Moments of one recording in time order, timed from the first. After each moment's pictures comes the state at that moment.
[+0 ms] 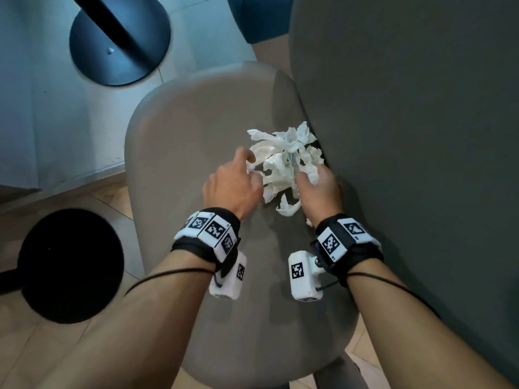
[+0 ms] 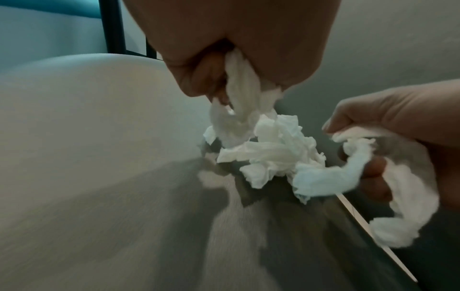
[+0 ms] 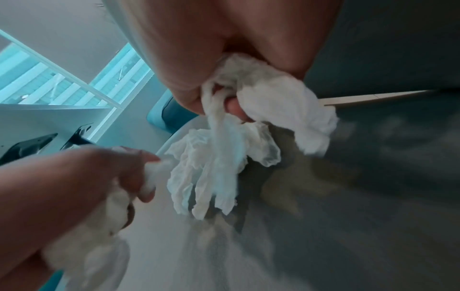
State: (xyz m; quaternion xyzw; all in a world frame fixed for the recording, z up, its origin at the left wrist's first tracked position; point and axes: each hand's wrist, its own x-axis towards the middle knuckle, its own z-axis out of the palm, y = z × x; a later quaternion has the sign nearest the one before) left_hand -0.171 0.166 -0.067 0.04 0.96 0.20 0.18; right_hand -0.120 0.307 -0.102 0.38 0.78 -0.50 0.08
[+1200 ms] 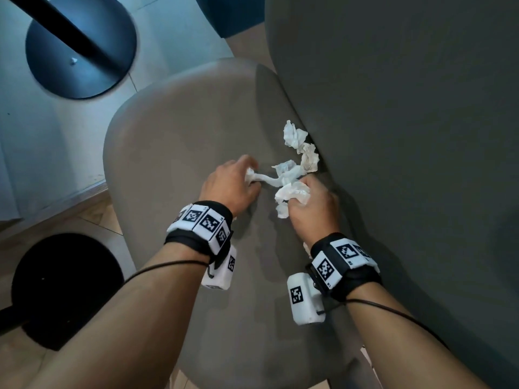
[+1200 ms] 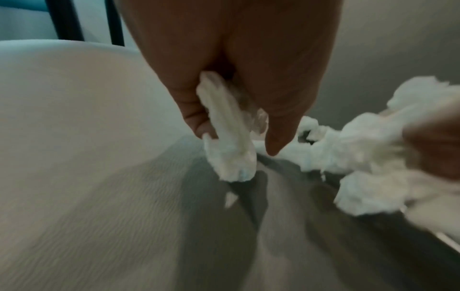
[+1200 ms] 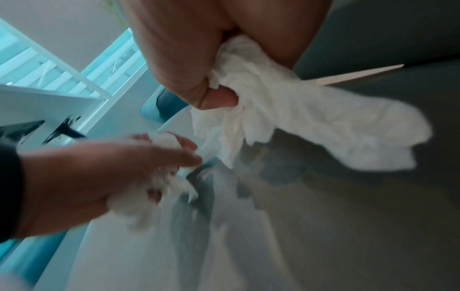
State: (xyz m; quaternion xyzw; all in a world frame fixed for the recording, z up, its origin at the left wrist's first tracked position) left_hand -0.208 0.157 -0.115 0.19 0.93 0.16 0.27; right_hand -0.100 0.287 -0.105 0.37 0.80 -0.47 0.05
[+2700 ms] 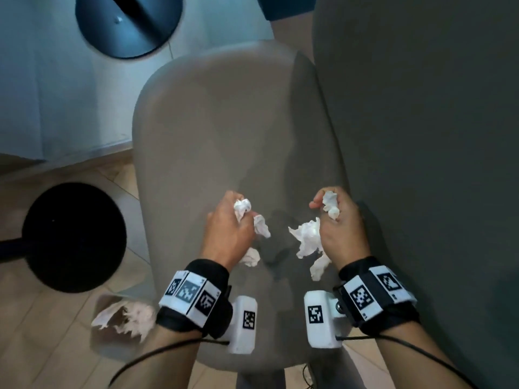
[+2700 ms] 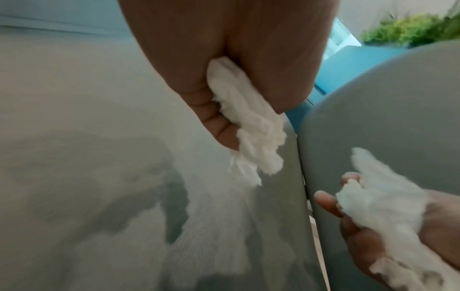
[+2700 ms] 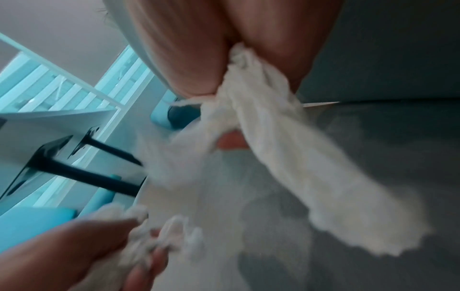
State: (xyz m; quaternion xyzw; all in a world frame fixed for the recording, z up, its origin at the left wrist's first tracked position) left_hand -0.096 0.120 -0.076 -0.13 0.87 0.40 0.26; right_hand -0.056 0.304 -0.084 0.32 0.78 -0.53 0.09
